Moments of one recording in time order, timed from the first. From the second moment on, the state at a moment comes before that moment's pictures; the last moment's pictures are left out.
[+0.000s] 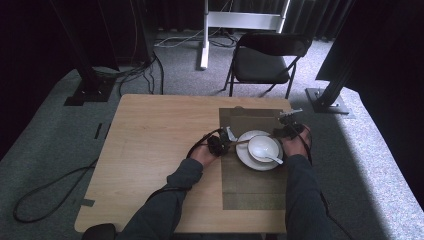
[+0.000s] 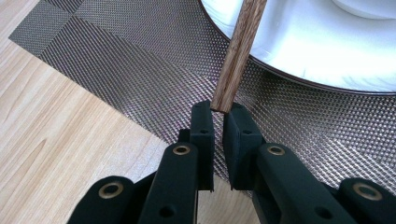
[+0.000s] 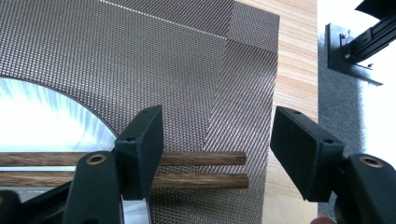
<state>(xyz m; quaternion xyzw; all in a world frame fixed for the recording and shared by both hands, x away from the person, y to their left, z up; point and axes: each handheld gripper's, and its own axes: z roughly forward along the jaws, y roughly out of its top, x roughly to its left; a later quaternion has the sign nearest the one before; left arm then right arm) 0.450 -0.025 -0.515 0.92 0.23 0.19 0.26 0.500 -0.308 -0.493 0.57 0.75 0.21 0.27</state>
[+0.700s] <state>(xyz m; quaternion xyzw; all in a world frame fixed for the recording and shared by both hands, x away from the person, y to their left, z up) 0.454 -0.029 -0.517 0.92 0.23 0.19 0.26 0.495 -0.312 -0.495 0.57 0.75 0.21 0.27</state>
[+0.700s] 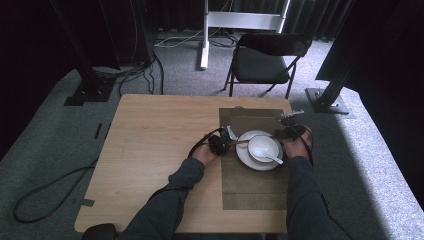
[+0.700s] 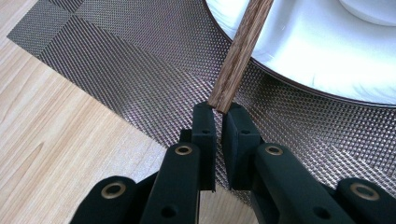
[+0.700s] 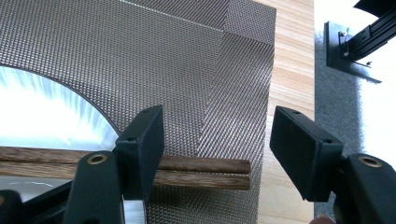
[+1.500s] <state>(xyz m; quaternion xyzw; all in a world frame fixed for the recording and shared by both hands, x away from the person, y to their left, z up) 0.455 -0.033 -0.516 0.92 0.24 0.18 0.26 0.489 -0.318 -0.493 0.57 0.75 0.21 0.27</state>
